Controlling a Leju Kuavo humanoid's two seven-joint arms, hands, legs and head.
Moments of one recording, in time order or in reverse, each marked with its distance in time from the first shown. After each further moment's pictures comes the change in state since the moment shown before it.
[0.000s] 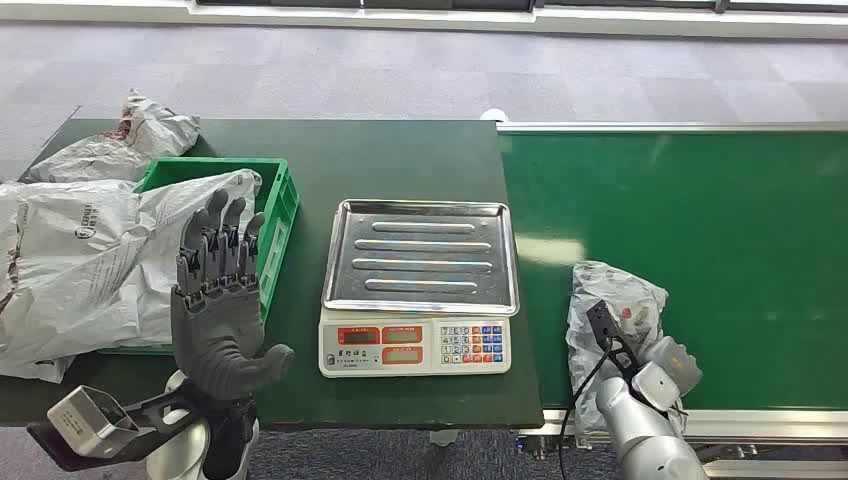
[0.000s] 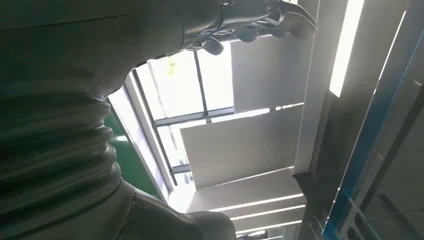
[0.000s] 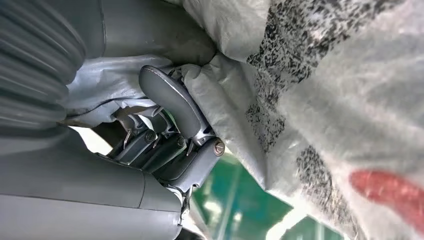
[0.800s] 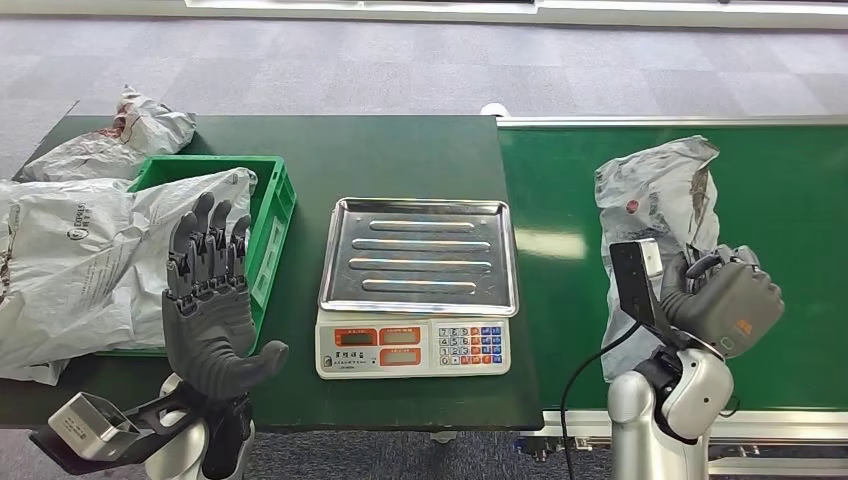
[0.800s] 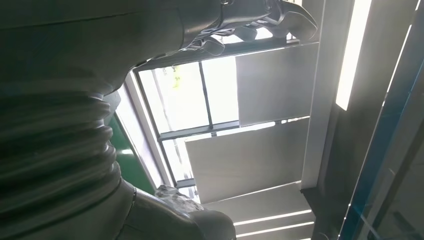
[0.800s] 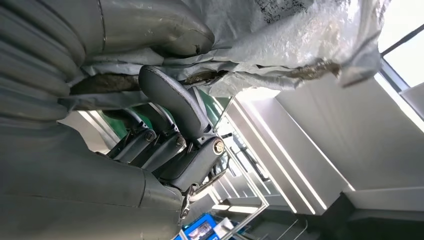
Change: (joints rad) left arm 0.006 0.000 0.029 0.017 -0.025 0.024 -0.041; right arm 0.354 0.204 0.323 -1.177 -0.173 -0.131 -0.206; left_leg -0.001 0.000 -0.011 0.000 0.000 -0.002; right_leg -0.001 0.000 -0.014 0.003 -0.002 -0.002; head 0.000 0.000
